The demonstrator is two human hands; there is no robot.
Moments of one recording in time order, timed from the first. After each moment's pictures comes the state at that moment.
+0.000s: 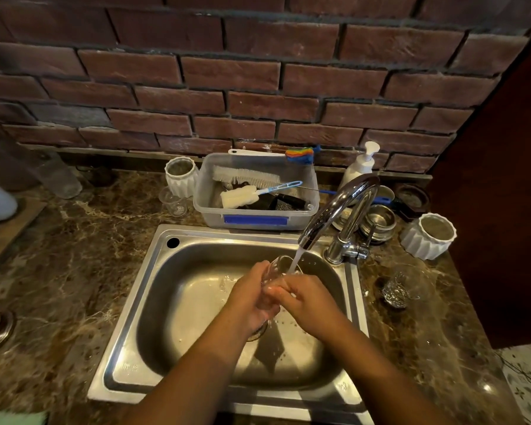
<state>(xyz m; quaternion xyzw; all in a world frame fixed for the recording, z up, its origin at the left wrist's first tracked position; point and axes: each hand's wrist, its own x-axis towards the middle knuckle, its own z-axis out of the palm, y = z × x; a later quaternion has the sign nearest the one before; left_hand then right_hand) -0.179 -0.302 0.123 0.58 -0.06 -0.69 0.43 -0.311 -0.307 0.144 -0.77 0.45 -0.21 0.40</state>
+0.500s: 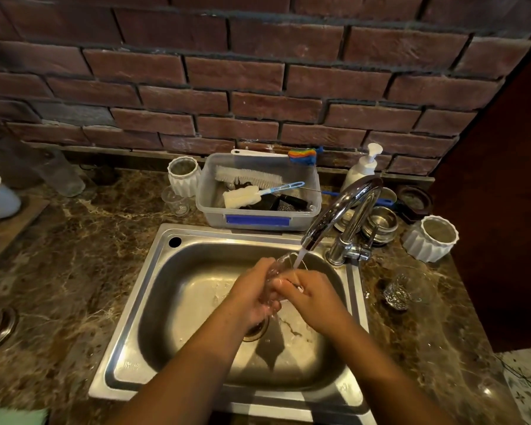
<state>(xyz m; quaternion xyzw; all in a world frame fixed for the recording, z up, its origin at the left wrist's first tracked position) -0.173 -0.308 0.137 0.57 -0.09 -0.71 0.41 -0.317 -0.311 0.144 -0.73 0.46 -0.26 0.44</state>
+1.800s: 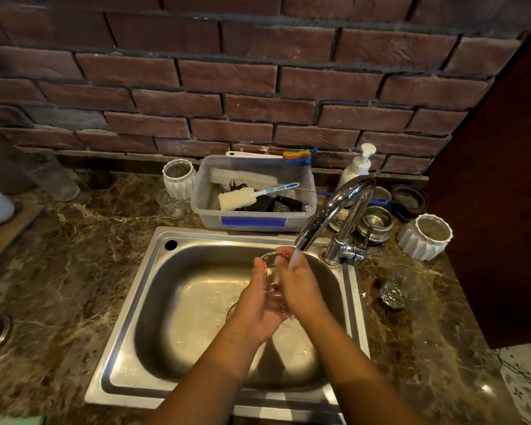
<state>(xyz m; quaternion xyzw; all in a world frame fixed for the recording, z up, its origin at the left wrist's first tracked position) -0.196 -0.294 0.124 0.46 0.00 -0.75 0.48 -0.283 -0.323 0.133 -0.49 0.61 -0.33 0.53</state>
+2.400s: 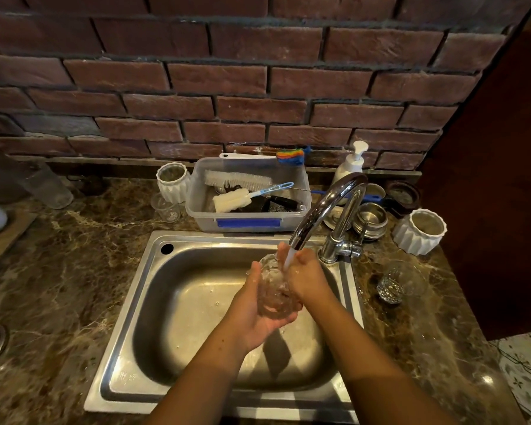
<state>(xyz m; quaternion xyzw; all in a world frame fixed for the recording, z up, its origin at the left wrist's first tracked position) -0.184 -0.287 0.118 0.45 -0.05 -0.78 0.43 -0.297 -0.342 0.134 -0.47 0.61 -0.35 0.54</state>
